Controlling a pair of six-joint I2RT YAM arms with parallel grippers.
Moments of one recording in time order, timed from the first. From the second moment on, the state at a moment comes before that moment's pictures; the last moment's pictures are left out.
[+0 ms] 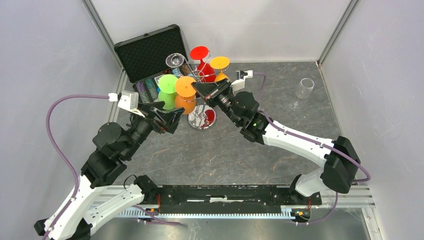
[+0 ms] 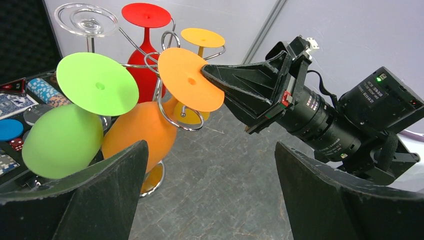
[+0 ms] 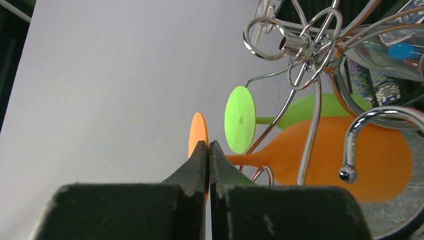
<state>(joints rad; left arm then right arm) -0.74 0.59 1.02 -0.36 -0.21 -0.37 0.94 1.46 1.13 0.51 0.27 1.30</state>
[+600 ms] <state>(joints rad) -0.74 0.59 0.99 -0.34 -0.21 -0.37 0.95 1.38 1.09 0.39 0.39 1.31</state>
